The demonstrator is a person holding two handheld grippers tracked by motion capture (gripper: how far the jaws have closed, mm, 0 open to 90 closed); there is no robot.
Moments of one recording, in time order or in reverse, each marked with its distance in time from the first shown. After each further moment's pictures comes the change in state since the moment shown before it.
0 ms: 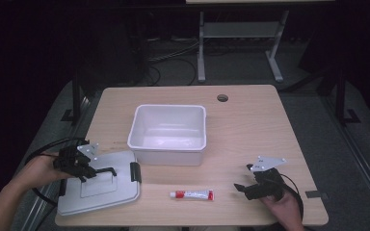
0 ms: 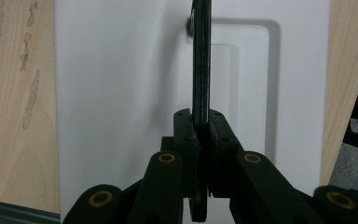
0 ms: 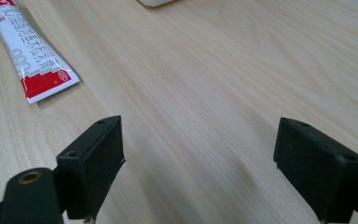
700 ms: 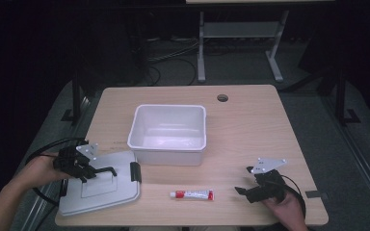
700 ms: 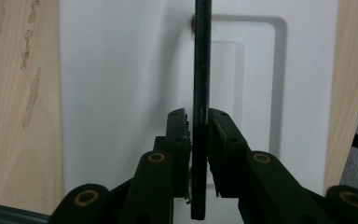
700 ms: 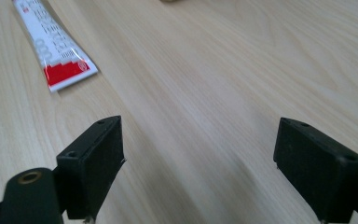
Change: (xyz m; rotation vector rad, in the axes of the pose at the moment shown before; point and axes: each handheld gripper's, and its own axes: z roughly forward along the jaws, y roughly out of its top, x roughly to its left) left arm 0.002 -0.005 0.003 -0.019 0.001 0.003; right arm 0.003 -0.001 -0.005 0.031 0.036 -0.028
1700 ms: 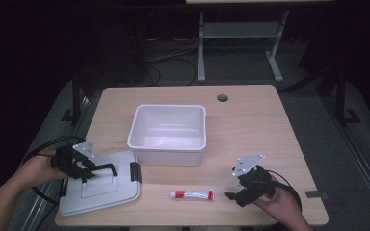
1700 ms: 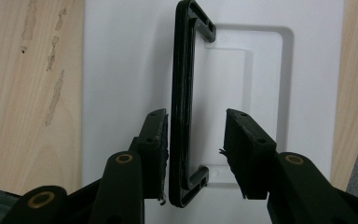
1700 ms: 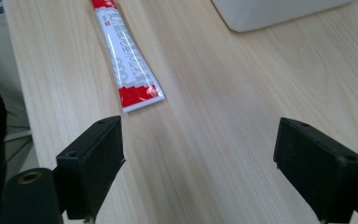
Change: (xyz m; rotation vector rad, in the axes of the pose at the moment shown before) left arm 0.001 -0.002 -0.008 -0.027 0.050 -0.019; right arm 0.035 0.056 -0.004 0.125 0.087 -0.223
